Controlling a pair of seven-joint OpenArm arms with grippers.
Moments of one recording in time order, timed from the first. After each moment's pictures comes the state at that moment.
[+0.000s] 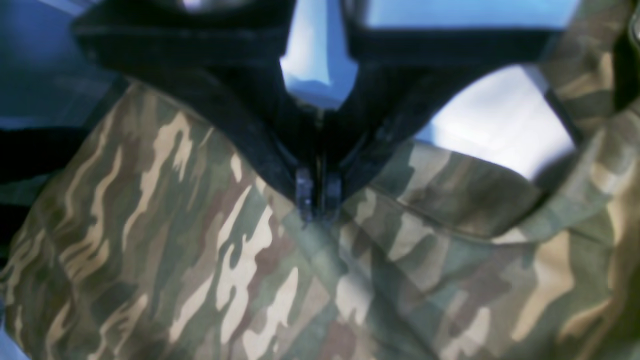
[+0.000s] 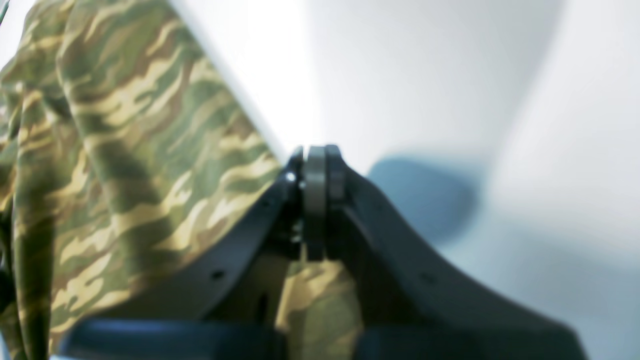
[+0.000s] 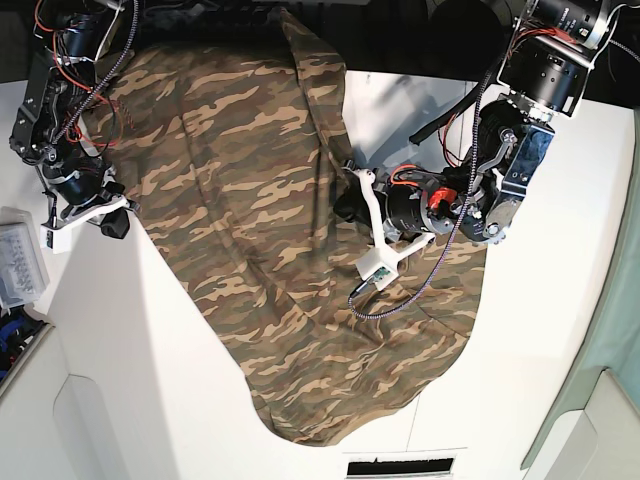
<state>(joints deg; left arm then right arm) -9.6 -16.1 21.6 74.7 -34.6 -25.9 49.0 2.1 7.1 28.6 67.0 21.5 31.6 -33.7</state>
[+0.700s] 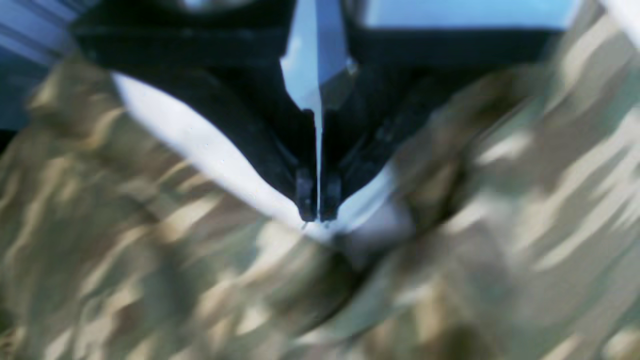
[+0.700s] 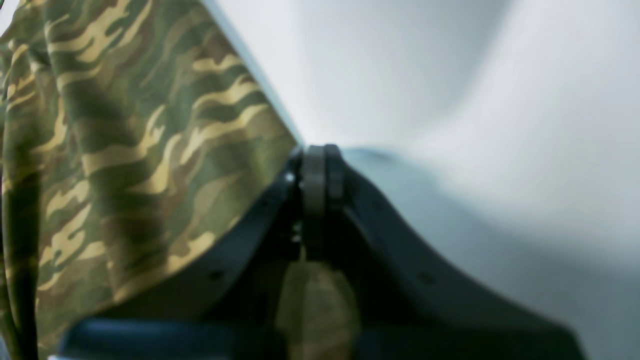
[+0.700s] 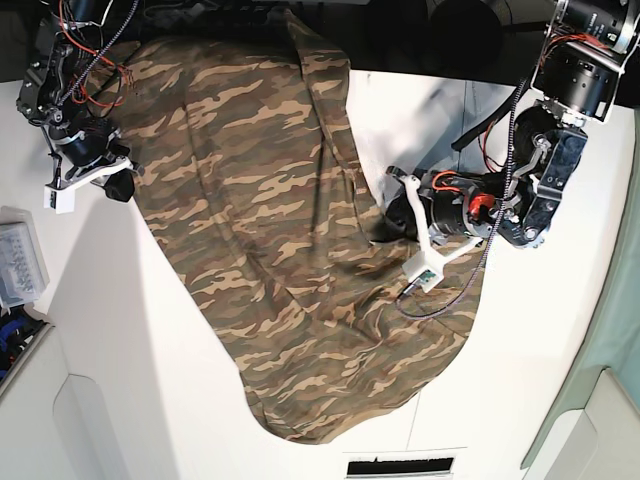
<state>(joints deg) -9.4 -23.3 20.3 74.7 -33.0 -24.0 49.9 -4.9 6.7 28.3 67.1 23.5 32.2 -32.0</state>
